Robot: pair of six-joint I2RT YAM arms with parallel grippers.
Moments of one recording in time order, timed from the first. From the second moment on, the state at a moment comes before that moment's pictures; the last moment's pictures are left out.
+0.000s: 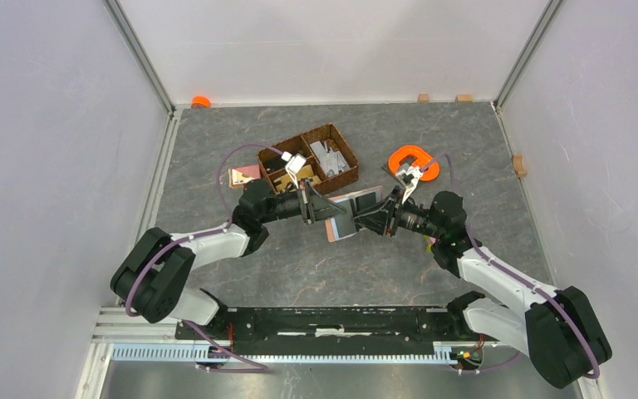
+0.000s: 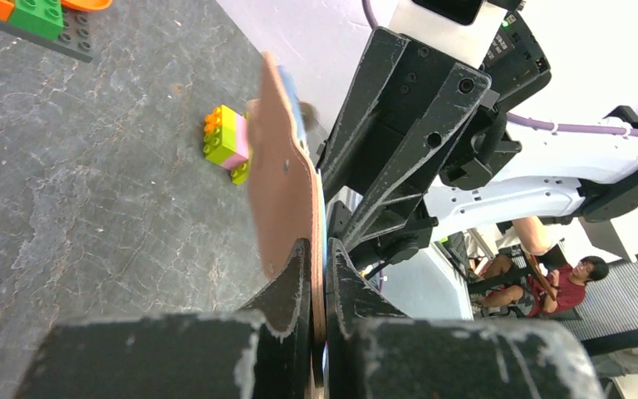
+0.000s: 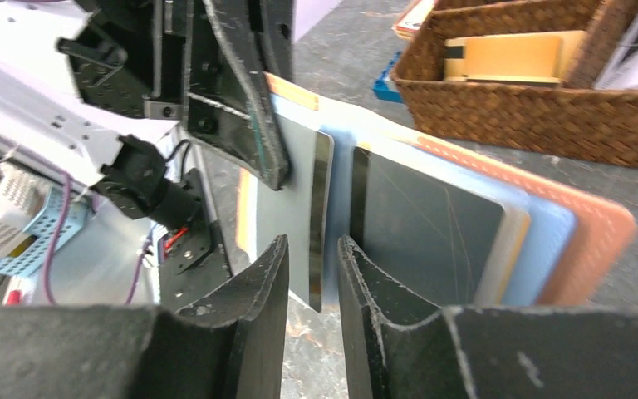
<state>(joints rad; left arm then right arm) -0.60 1.43 0.56 0.92 0.74 -0.88 0.45 1.05 0.39 0.59 -0.70 0.48</state>
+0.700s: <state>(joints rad) -0.60 1.47 0.55 1.12 0.82 -1.00 0.43 1.07 0.32 0.88 -0.84 0.69</state>
